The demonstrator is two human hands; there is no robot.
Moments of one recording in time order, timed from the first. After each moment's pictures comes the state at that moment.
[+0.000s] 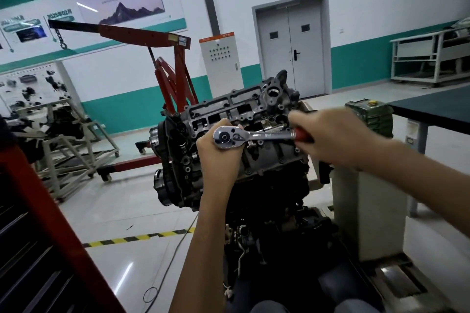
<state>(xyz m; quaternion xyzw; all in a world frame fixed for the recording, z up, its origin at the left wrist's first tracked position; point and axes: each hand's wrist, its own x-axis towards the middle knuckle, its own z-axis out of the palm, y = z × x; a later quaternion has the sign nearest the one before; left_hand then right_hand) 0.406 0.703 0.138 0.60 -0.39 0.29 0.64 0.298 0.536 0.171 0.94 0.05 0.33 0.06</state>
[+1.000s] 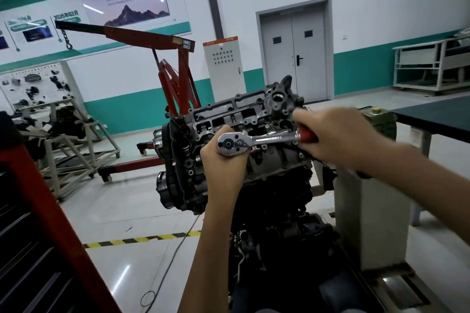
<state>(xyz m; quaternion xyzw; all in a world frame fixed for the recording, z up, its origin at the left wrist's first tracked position) 0.406 0.706 0.129 0.58 -0.38 0.27 0.67 0.297 0.542 0.181 0.94 0.04 0.34 0.06</state>
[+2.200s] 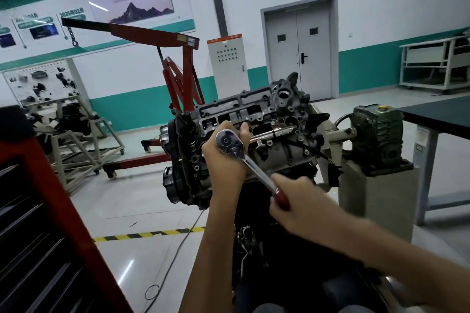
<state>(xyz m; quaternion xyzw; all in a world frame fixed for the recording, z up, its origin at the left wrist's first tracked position) 0.408 0.707 0.131 0.57 -0.32 0.30 0.70 0.294 0.615 0.098 0.94 0.05 0.24 -0.24</state>
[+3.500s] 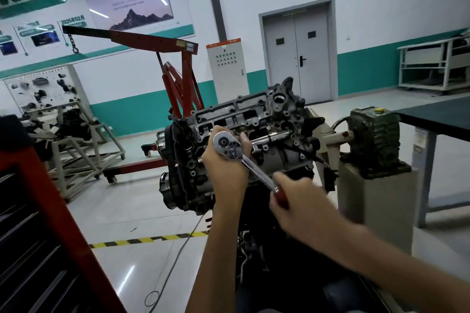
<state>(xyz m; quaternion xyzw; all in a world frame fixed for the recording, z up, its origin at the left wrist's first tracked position) 0.402 0.694 0.131 0.54 -0.33 0.34 0.70 0.292 0.610 0.096 0.92 0.00 0.33 -0.19</state>
